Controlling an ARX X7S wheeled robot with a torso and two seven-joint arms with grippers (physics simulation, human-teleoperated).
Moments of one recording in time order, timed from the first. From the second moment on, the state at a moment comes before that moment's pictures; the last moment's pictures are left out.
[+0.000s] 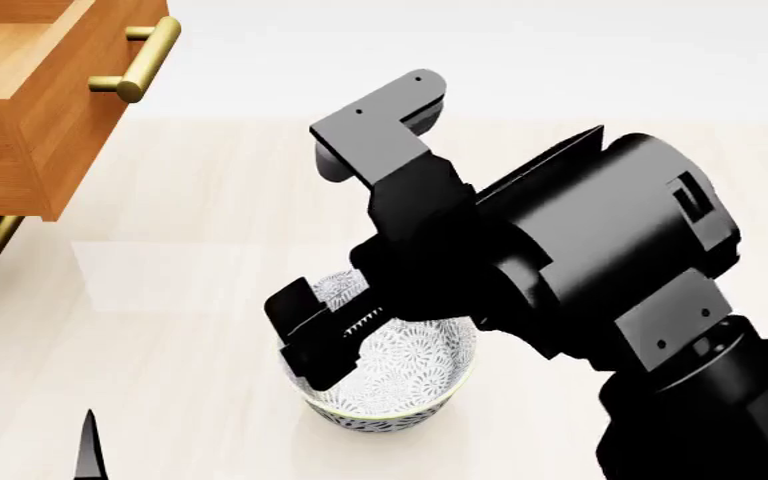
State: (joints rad) left arm 0.00 -0.25 0.15 0.10 -0.19 0.05 -0.26; right arm 1.40 0.28 -0.75 0.29 0.79 1.39 -0.30
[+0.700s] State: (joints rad) left arm 0.01 -0.27 0.16 0.13 -0.19 0.05 -0.28; right arm 1.58 0.05 -1.15 0.83 0.58 1.08 -0.64
